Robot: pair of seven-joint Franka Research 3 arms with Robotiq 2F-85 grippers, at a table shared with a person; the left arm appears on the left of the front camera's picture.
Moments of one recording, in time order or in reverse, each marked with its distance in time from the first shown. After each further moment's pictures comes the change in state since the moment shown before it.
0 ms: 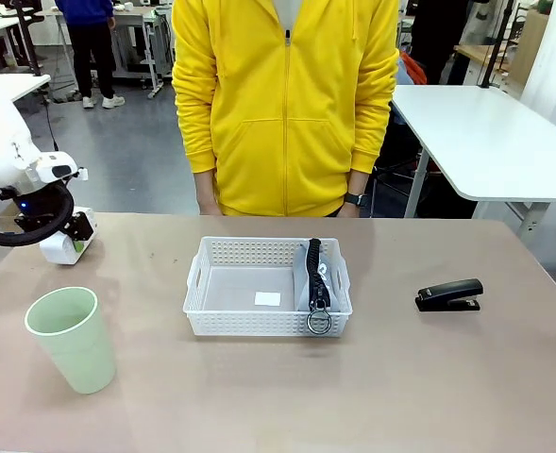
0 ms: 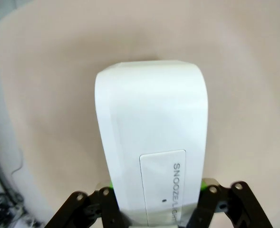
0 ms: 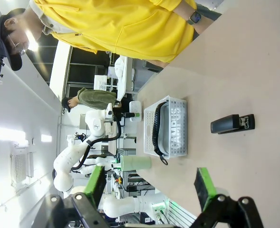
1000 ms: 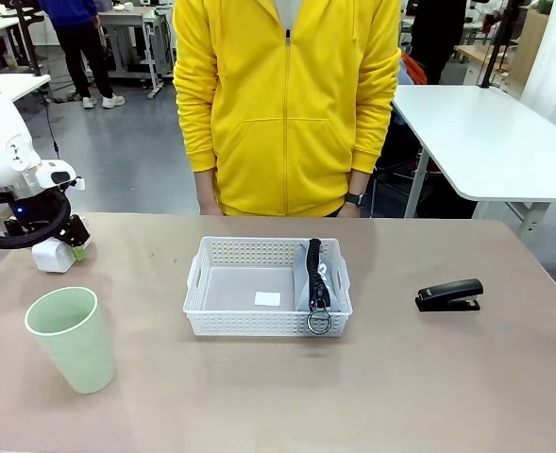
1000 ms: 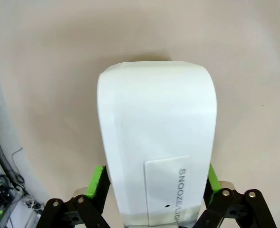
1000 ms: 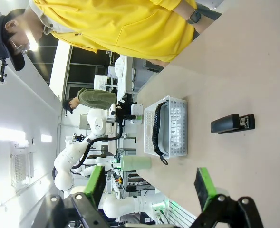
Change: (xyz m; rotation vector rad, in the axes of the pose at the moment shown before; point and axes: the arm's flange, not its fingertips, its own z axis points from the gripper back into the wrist) left arm -0.005 0.004 -0.017 0.053 0.106 0.039; right arm 0.000 0.000 0.000 0.000 -0.001 0.000
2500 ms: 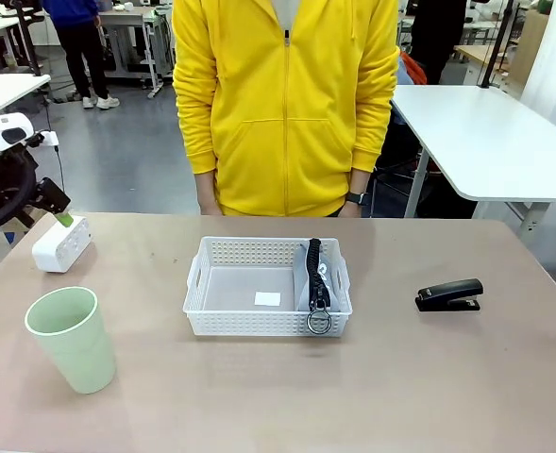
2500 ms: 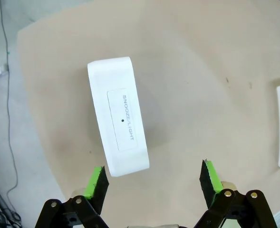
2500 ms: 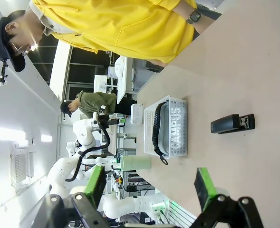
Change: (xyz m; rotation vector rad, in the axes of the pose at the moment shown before) left arm -0.051 -0.006 0.094 -0.126 -0.222 -0.096; right arm 0.000 0.000 0.000 0.000 0.000 0.000
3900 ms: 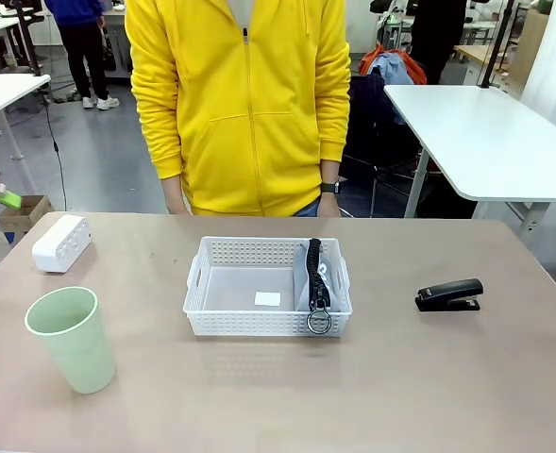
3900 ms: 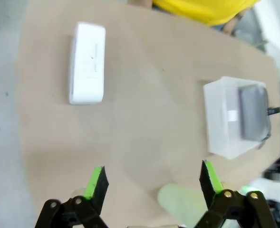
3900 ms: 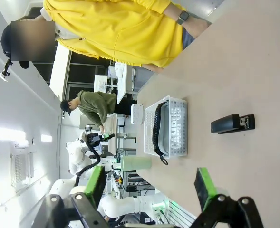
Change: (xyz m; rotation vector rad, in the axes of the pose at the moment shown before) left arm -0.111 -0.002 0.090 -0.268 -0.203 0.216; right arm 0.000 0.000 0.000 0.001 0.000 0.000
